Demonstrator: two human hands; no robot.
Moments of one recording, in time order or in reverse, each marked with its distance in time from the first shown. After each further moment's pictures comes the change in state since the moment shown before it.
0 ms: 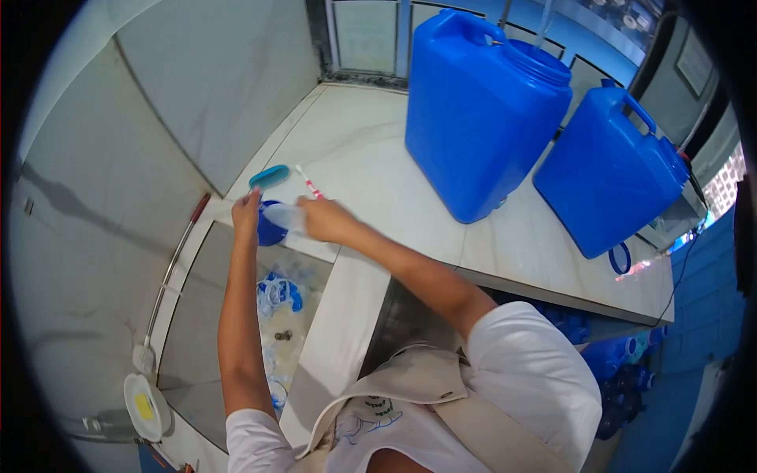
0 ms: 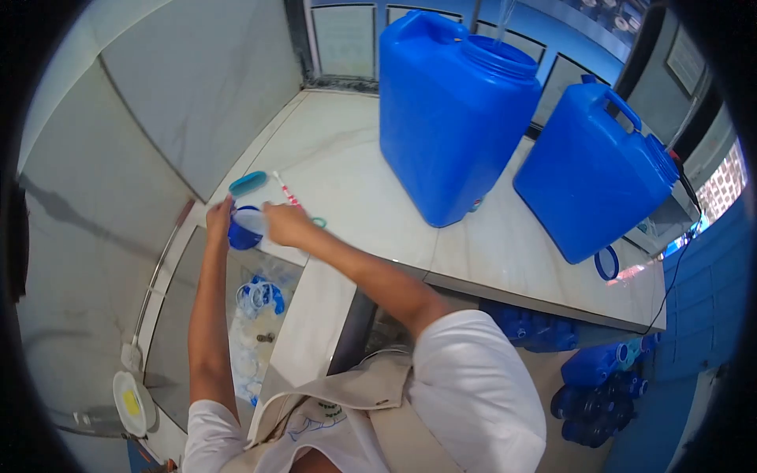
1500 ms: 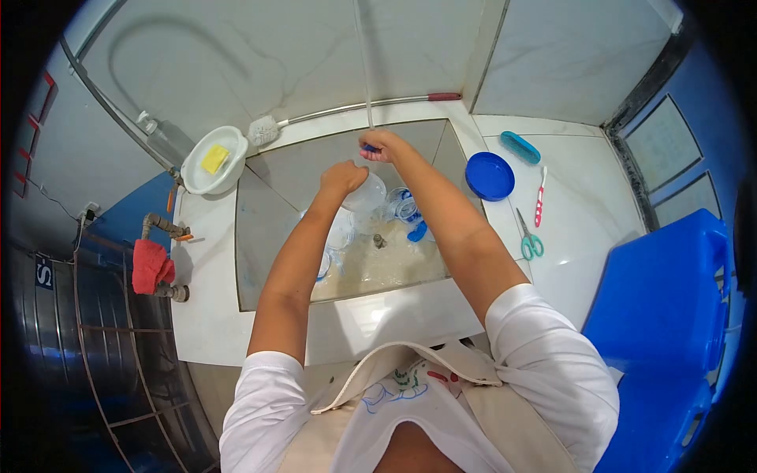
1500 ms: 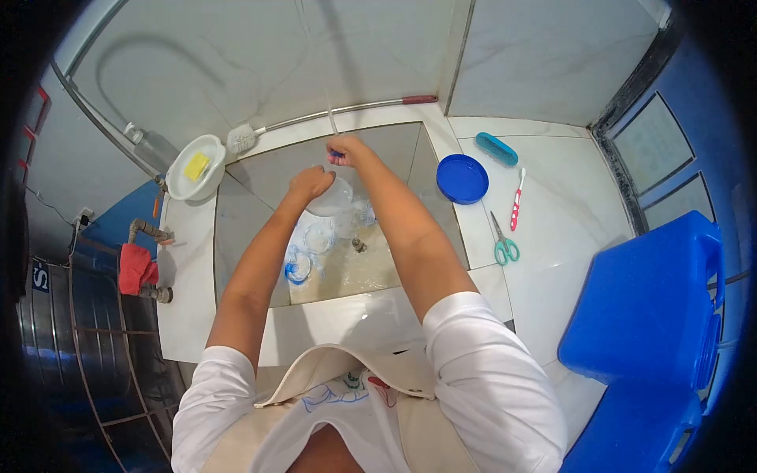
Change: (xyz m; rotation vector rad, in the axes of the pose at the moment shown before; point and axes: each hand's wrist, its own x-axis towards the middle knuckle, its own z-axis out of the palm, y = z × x) left_hand -0.137 -0.053 -0.240 1.049 0.209 -0.583; right_hand 0.135 -0.196 0.316 0.772 -0.956 0.452
